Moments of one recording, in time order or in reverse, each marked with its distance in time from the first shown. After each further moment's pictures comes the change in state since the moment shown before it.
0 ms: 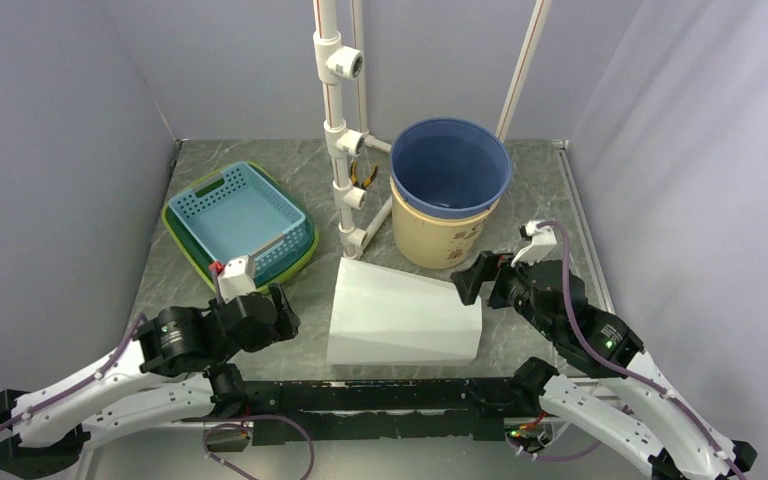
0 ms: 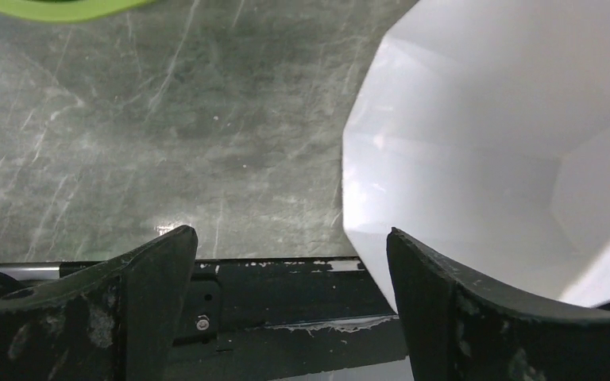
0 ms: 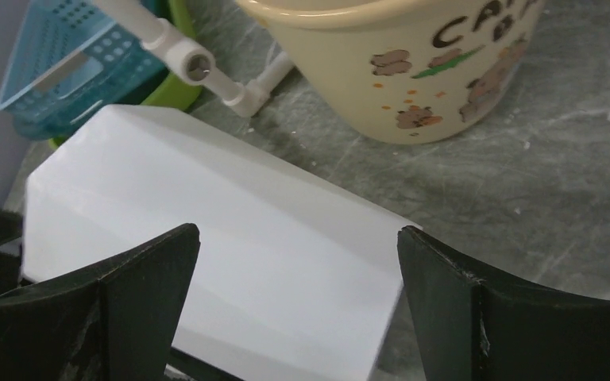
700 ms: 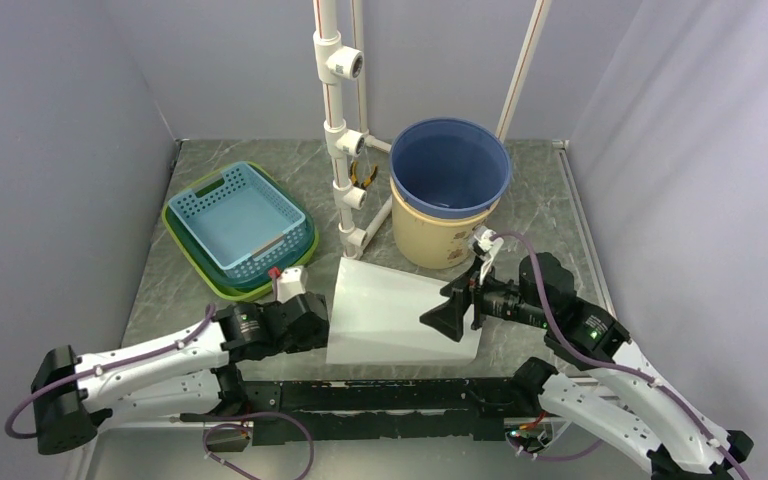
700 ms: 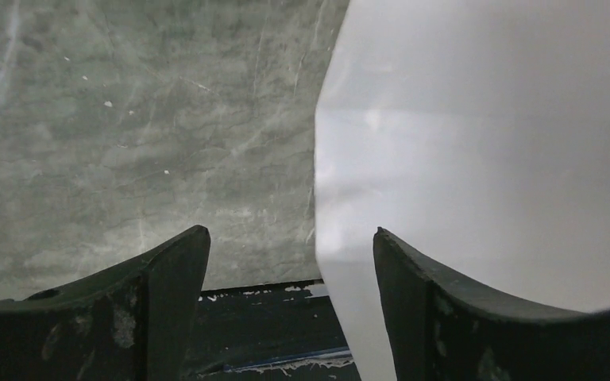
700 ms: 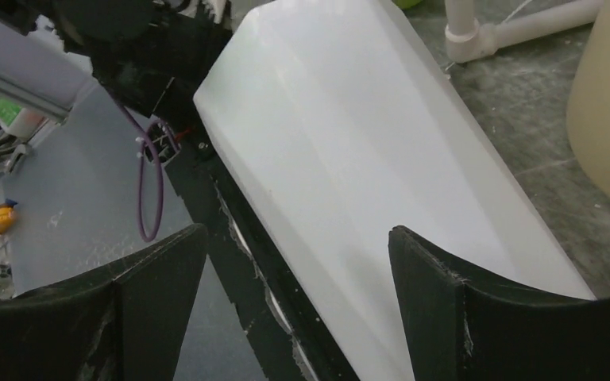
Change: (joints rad) left arm 0.000 0.293 -0.203 0.416 0.150 0.053; right arm -0.002 0.074 -0.023 0.122 -0.613 -0.216
